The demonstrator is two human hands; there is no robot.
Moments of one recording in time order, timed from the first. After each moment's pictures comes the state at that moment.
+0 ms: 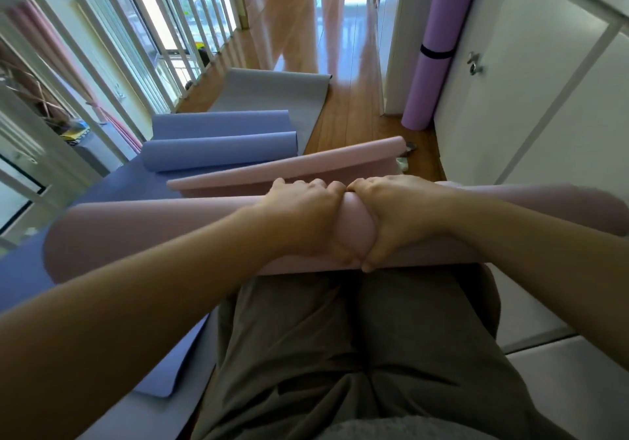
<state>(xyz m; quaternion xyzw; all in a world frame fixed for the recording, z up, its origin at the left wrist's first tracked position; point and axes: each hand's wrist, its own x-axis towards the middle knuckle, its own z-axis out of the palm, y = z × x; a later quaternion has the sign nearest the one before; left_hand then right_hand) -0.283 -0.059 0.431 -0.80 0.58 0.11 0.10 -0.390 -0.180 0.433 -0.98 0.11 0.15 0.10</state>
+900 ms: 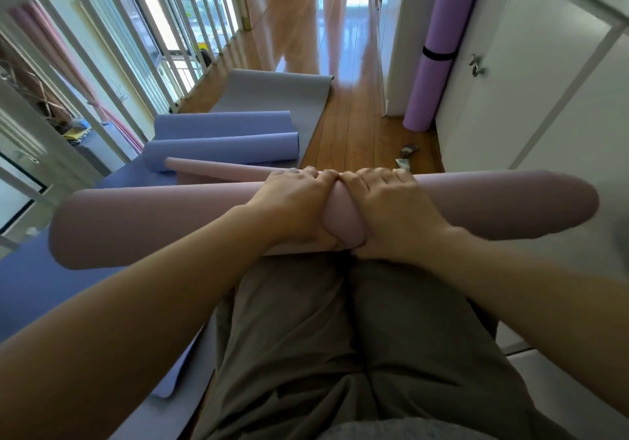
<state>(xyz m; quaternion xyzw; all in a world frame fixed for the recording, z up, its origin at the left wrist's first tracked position) -0.267 -0.058 0.427 -0.81 0.58 0.07 0.07 -0.395 -0.161 0.405 -0.99 0.14 -0.02 -0.03</state>
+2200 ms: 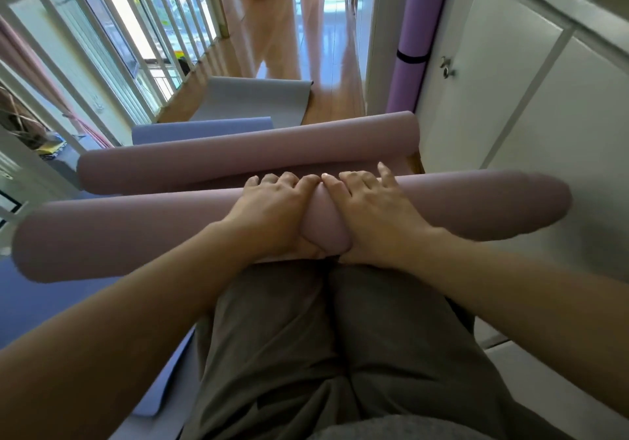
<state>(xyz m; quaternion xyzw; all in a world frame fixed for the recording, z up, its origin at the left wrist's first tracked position) -0.275 -0.057 0.425 -0.82 0.57 0.05 0.06 -0.403 -0.168 0.407 -0.99 0.16 0.02 -0.03</state>
